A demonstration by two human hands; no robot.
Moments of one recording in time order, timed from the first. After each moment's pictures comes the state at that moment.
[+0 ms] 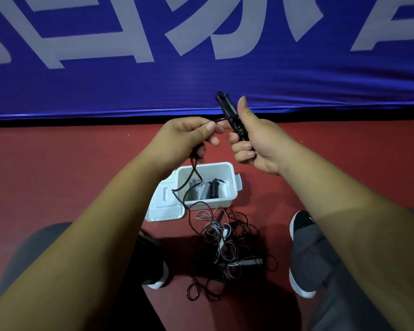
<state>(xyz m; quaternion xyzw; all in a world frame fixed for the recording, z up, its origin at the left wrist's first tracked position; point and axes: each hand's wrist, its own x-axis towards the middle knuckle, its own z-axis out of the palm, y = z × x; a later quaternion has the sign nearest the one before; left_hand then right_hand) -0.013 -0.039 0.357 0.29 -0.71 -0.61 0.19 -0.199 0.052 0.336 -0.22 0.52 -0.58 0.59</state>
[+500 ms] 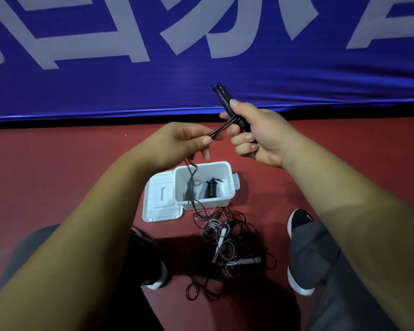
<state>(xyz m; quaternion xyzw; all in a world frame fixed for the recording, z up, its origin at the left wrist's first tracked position) -0.004 -0.049 0.365 0.24 -0.85 -0.47 0.07 -0.207 0.057 0.351 -0.21 0.49 -0.60 0.60</state>
